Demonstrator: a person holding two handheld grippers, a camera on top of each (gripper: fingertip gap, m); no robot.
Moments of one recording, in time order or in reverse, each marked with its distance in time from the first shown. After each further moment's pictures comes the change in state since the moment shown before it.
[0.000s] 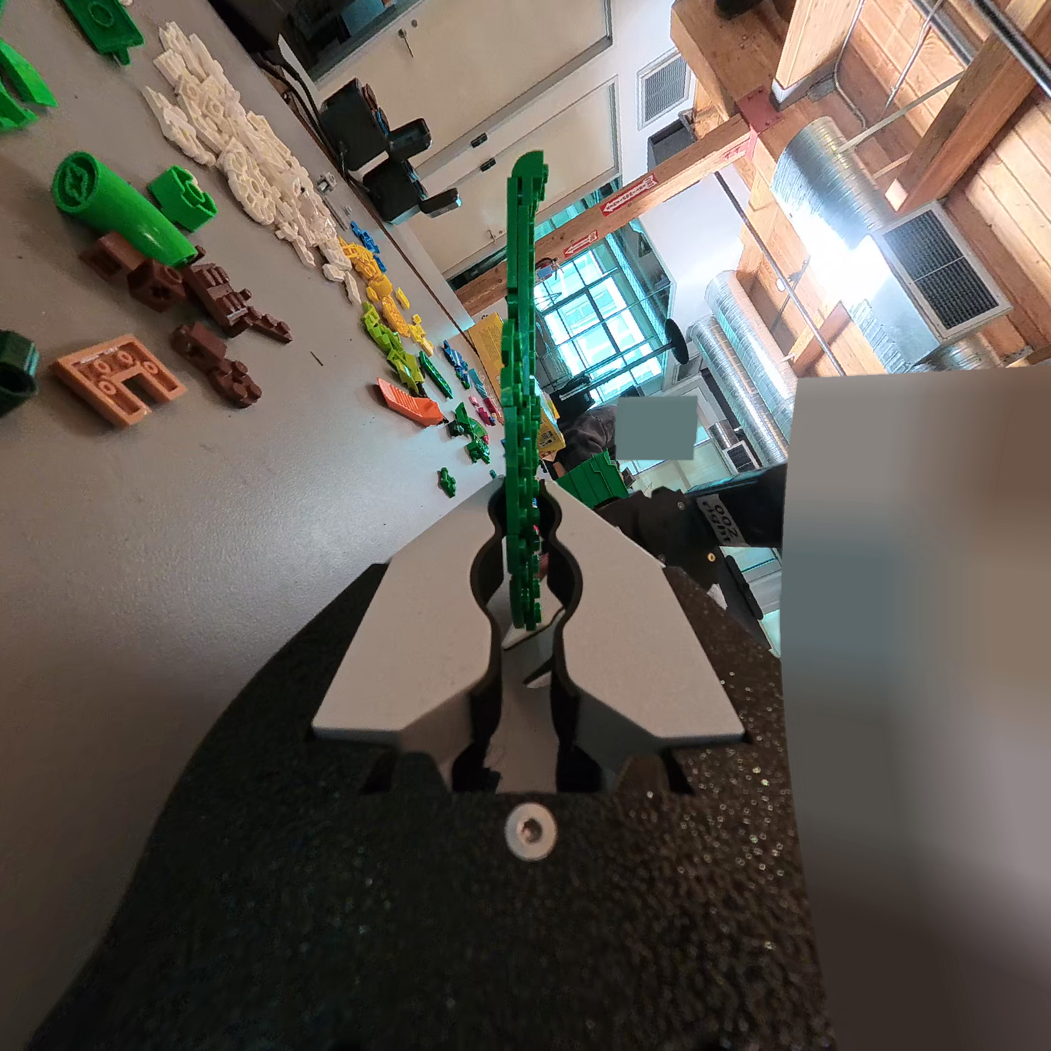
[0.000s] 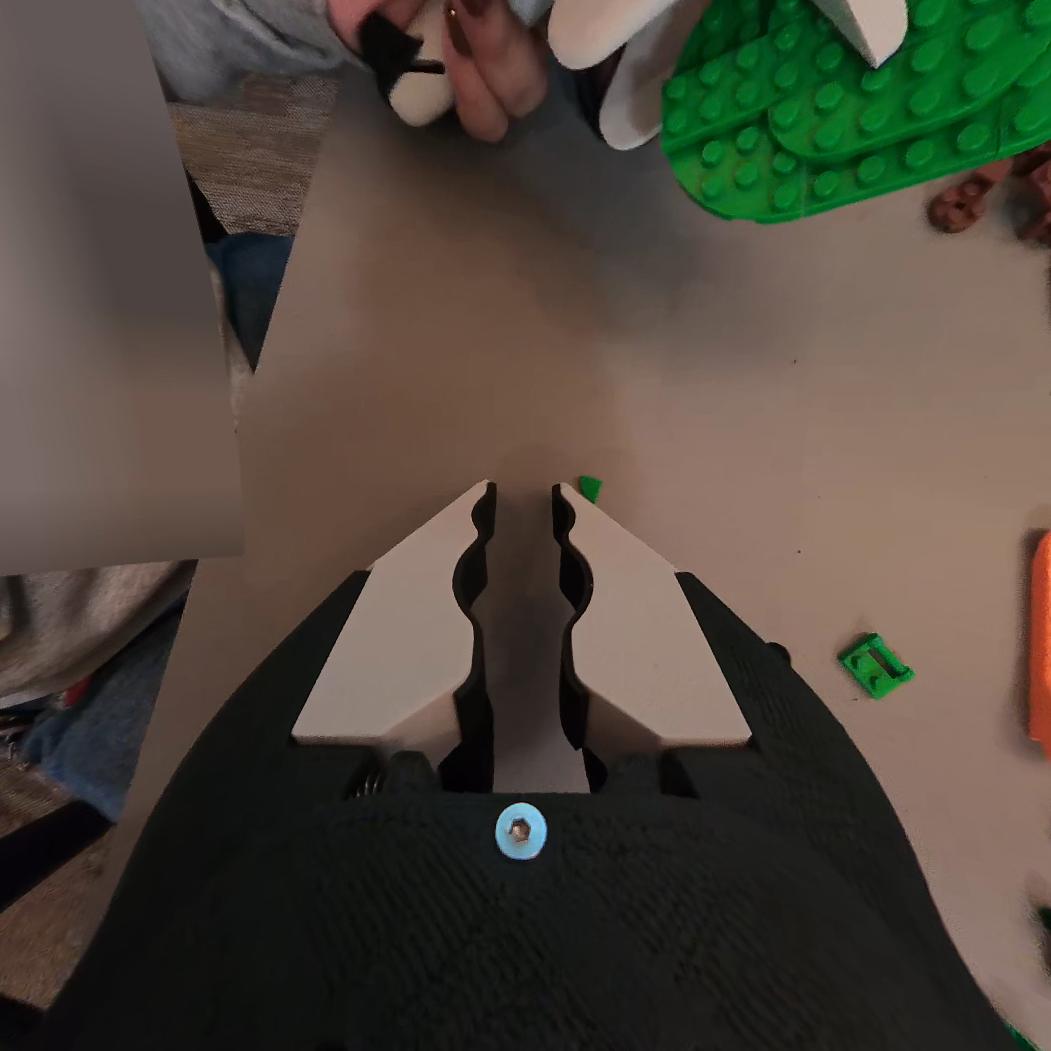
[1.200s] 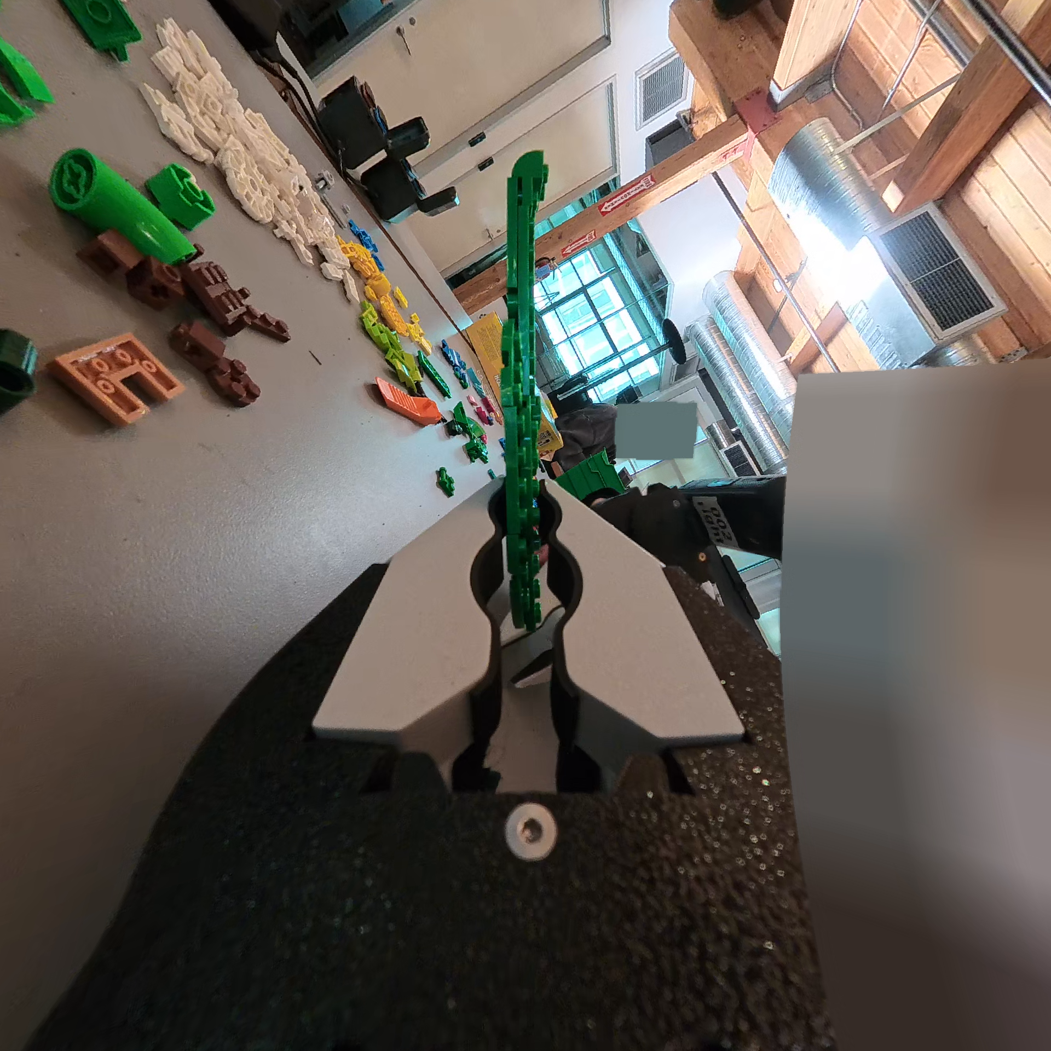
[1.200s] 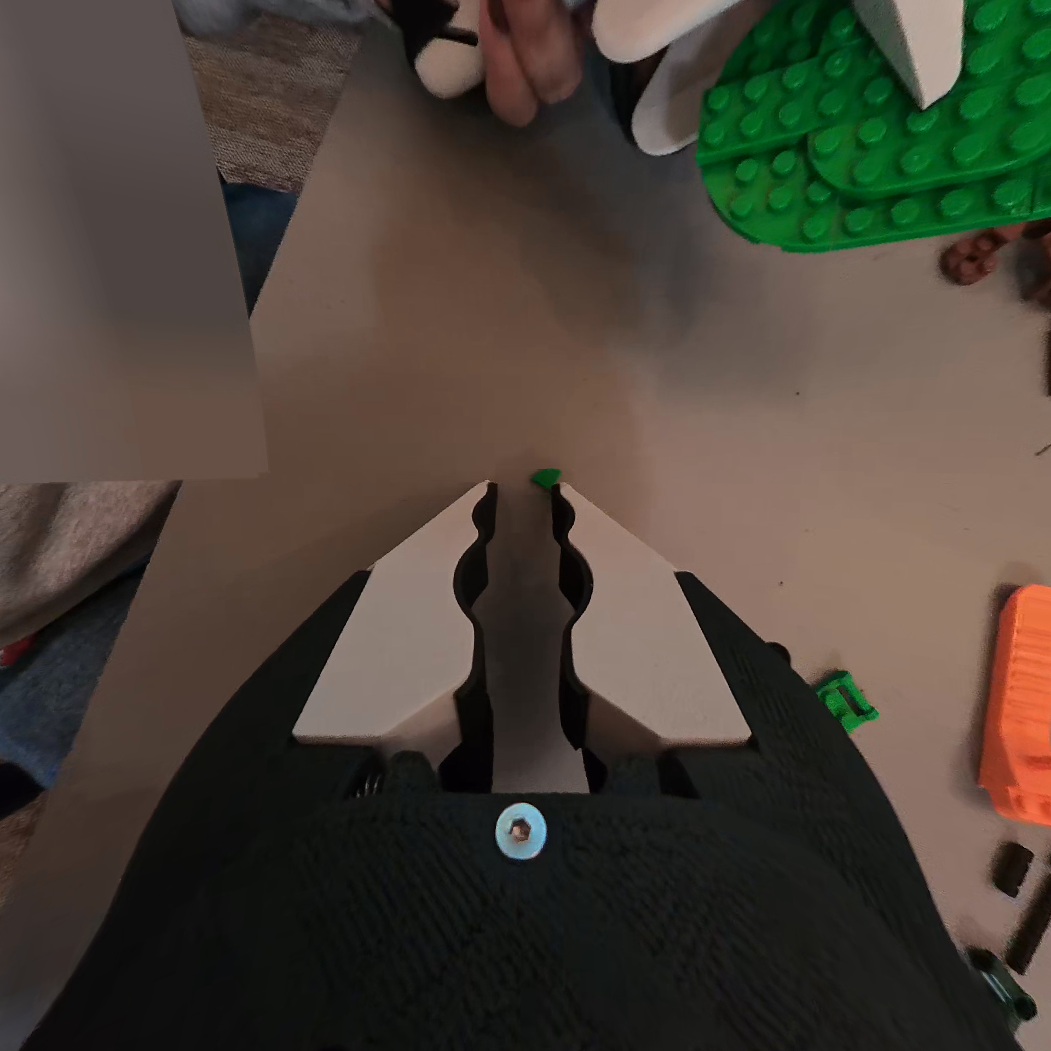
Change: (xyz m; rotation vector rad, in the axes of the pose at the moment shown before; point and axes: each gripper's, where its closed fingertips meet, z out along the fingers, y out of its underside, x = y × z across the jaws) left arm 0.000 0.000 0.000 -0.001 0.004 -0.004; right arm 0.002 0.001 0.004 -0.016 -0.020 -0.112
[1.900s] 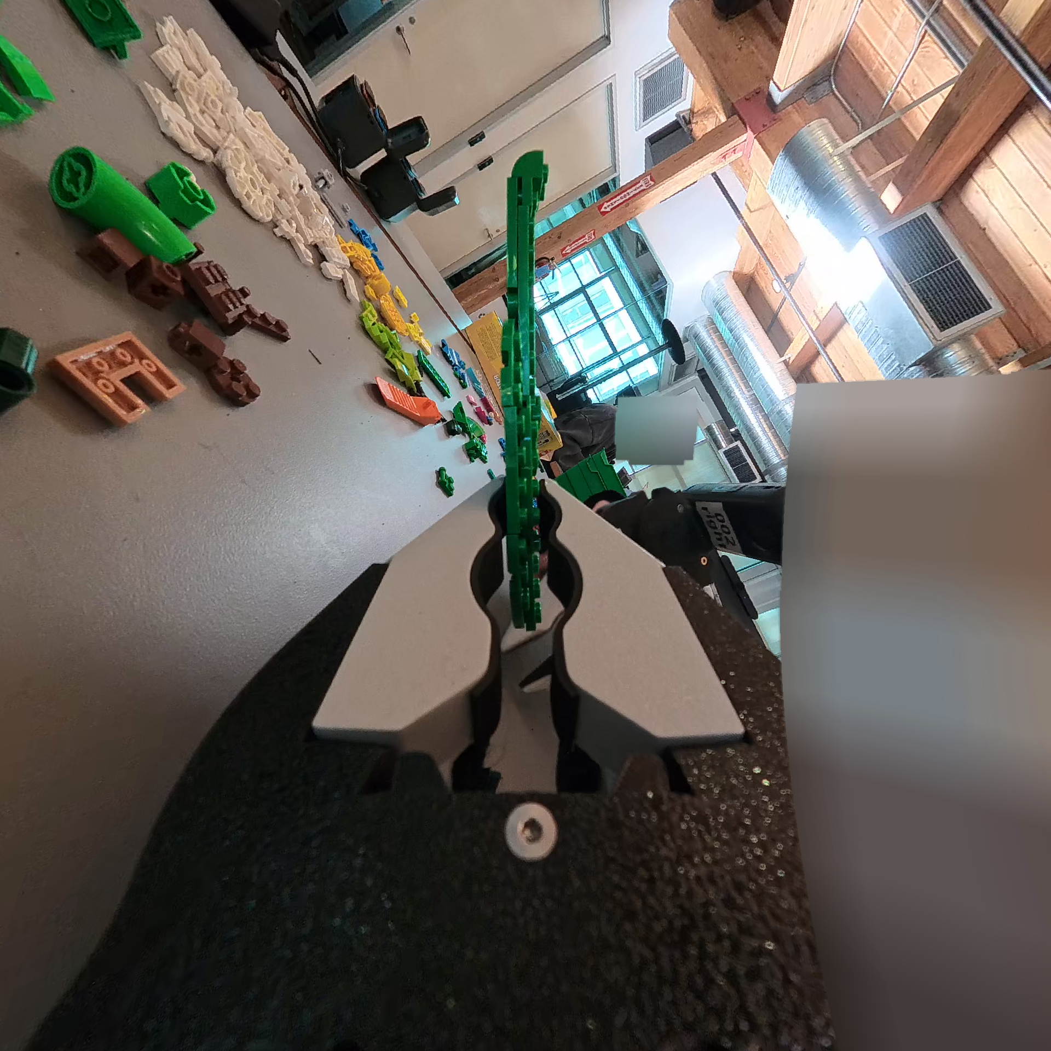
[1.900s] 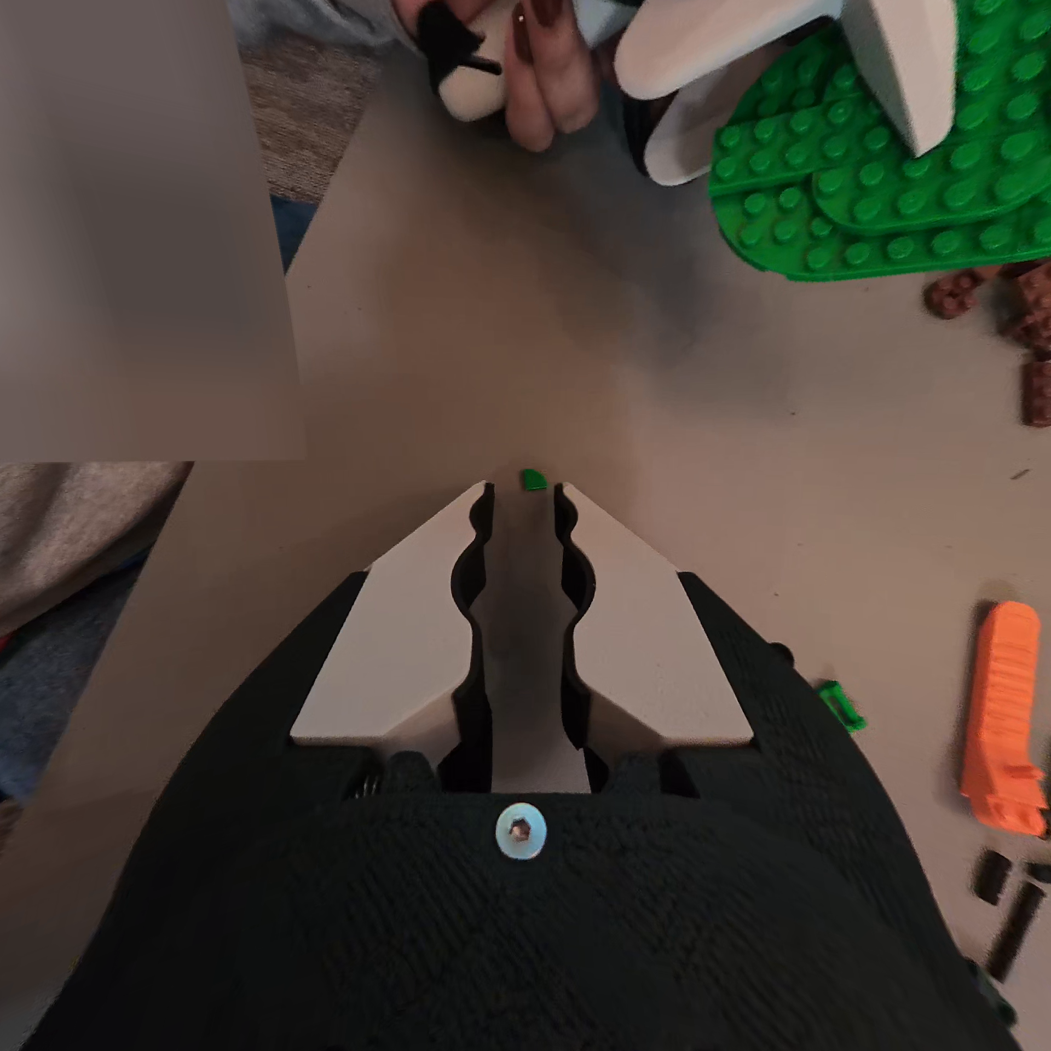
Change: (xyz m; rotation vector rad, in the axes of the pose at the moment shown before) left arm 0.000 0.000 0.000 0.000 0.001 -0.003; right arm -0.001 -0.004 -0.002 0.033 0.014 -0.046
